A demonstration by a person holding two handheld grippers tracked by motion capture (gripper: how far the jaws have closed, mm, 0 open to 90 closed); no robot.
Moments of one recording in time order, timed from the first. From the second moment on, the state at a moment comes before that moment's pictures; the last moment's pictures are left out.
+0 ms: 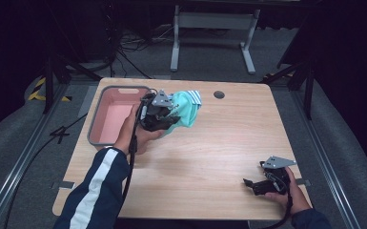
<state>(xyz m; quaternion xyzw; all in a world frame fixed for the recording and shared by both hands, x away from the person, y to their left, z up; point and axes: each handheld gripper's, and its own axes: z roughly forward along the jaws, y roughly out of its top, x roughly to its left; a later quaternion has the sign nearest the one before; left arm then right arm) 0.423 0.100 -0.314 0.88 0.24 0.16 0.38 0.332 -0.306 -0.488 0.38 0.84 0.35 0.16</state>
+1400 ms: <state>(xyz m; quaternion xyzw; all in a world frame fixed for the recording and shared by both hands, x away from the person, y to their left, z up) 0.449 0.022 -0.408 0.93 0.23 0.08 0.29 0.332 -0.306 -0.488 0.38 0.84 0.35 0.16</state>
